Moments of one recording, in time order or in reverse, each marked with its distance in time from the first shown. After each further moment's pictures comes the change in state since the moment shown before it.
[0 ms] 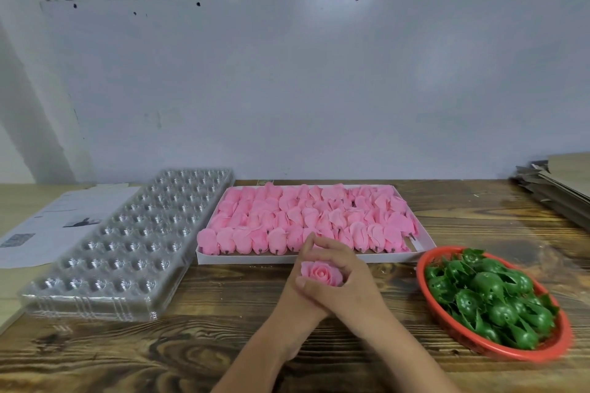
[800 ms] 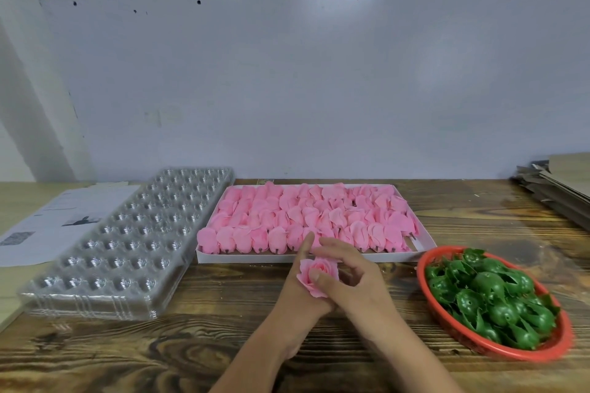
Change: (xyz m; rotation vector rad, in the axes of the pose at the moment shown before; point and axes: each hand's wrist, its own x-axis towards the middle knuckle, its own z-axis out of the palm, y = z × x) left_hand -0.008 0.017 -0.002 -0.140 -0.017 -0.110; right_hand -0.004 0.002 -0.006 0.132 0.037 -0.026
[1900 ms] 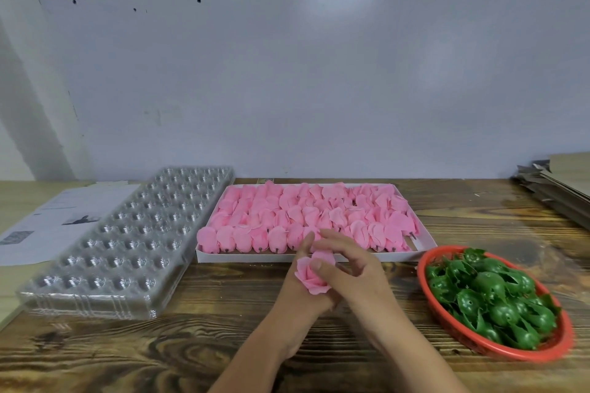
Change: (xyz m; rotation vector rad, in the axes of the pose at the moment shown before) left_hand 0.016 -0.020 -0.006 -0.057 -0.058 0.076; right_hand 0.006 -0.006 0.003 0.148 -0.016 0.038
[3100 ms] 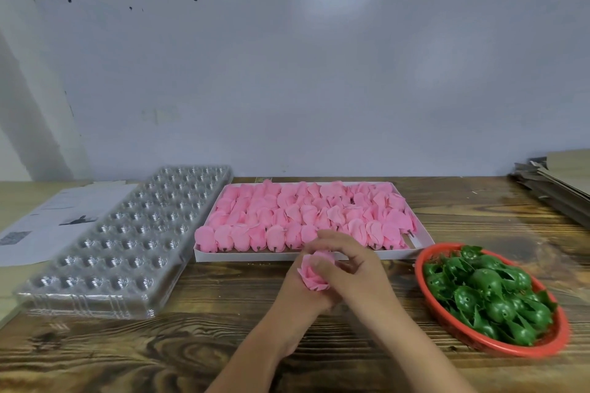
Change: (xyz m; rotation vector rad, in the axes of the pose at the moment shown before) left_hand -0.004 0.008 0.004 0.178 -0.025 0.016; right_hand -0.001 -0.006 -0.003 -0.136 0.006 -0.008
